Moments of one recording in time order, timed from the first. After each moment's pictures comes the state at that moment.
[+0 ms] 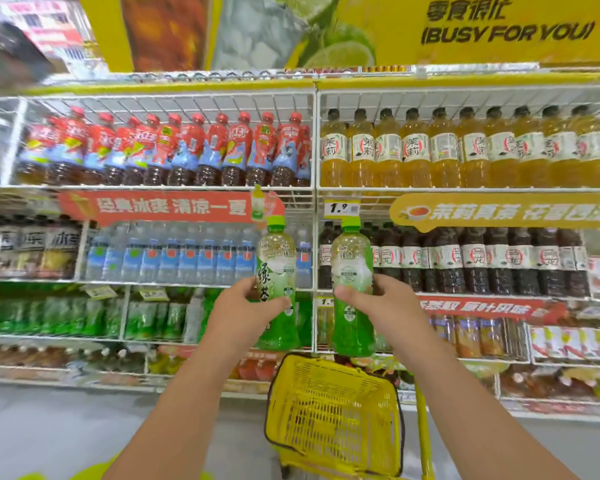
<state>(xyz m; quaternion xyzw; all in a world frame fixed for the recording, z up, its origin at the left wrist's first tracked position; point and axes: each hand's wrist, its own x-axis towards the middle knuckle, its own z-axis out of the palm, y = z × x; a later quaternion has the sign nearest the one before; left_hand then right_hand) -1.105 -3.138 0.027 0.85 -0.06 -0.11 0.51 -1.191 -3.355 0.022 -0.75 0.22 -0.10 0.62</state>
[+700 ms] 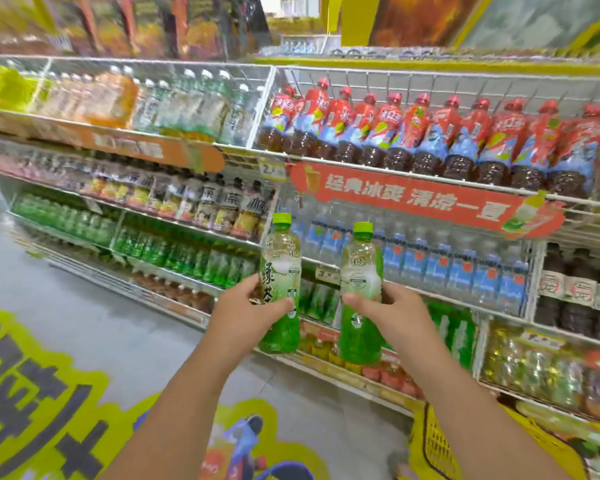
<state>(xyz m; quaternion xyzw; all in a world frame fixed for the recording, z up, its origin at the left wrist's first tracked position) -1.000 -2.715 0.008 0.84 0.04 -0.04 0.55 -1.013 -2.953 -0.009 -0.77 0.12 -0.01 0.63</state>
